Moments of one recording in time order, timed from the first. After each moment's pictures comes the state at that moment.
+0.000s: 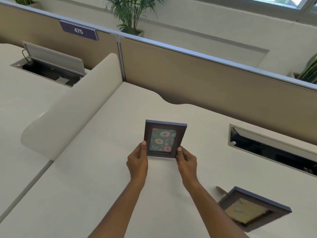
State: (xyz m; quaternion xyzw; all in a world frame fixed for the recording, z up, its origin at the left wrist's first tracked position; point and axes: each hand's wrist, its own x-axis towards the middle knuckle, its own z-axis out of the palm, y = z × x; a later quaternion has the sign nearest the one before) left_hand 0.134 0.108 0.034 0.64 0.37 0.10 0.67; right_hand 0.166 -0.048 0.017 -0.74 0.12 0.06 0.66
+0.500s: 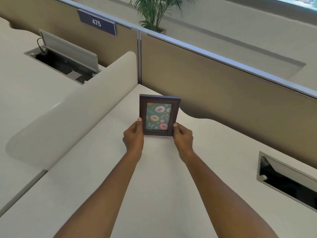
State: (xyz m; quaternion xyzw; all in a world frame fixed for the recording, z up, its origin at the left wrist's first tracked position) left_hand 0.282 0.202 0.029 0.62 0.42 0.17 0.65; right_hand 0.344 0.056 0.017 -0.78 0.06 0.08 0.62
